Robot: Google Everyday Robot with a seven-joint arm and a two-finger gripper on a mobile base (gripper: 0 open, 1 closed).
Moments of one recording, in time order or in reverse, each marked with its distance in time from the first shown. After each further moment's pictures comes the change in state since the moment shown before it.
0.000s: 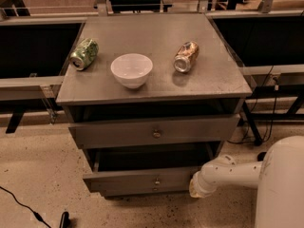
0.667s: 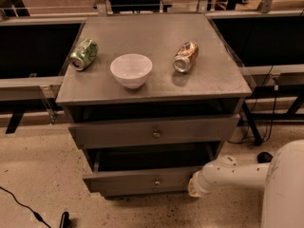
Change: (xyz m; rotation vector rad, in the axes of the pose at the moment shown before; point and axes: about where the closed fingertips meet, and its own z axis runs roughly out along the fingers) arm -0.005 -0.004 -0.004 0.029 -0.026 -0.022
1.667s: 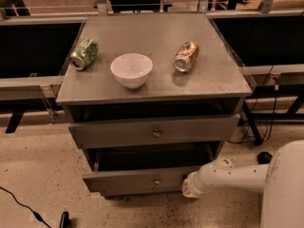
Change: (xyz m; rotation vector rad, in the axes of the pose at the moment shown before) arm -0.024 -0.006 0.011 0.033 -0.049 -0.013
